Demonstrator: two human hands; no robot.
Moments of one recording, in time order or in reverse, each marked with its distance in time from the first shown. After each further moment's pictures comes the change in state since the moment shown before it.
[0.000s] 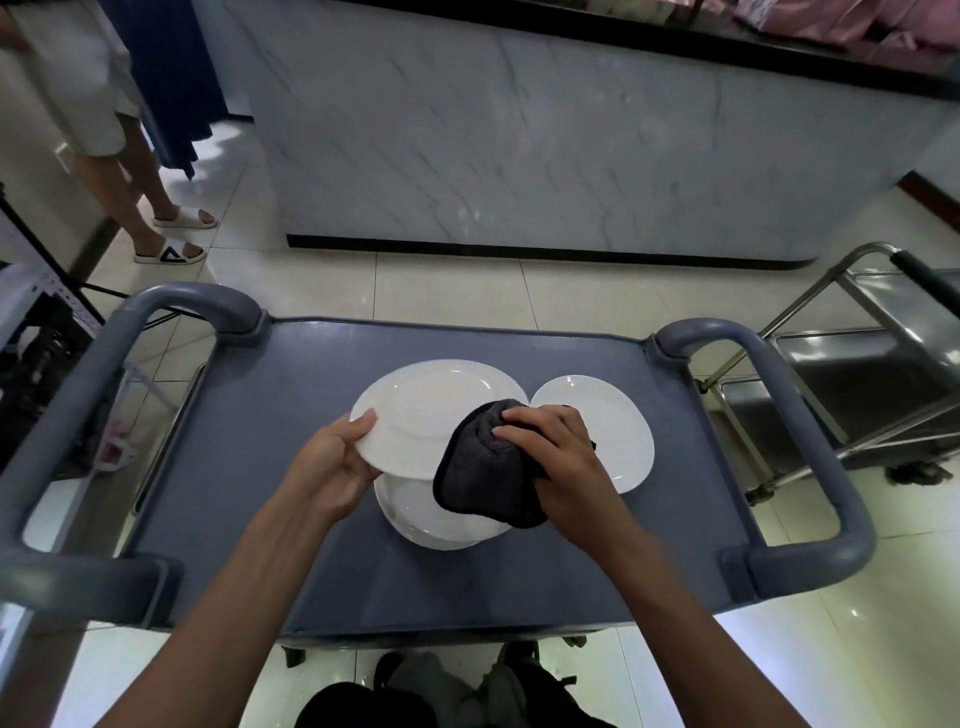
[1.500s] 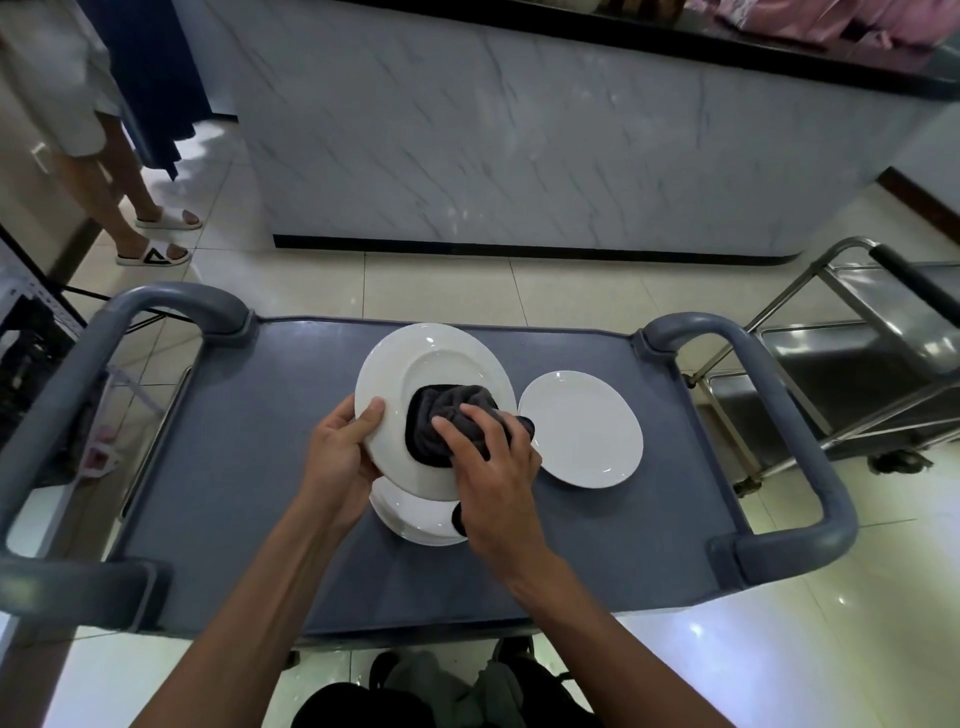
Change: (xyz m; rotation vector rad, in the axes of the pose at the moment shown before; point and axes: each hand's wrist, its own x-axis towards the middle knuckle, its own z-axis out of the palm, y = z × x) left_hand -0.010 -0.018 0.017 0.123 -0.053 0.297; right_hand -0.002 -0.053 0.062 -0.175 0.104 0.264
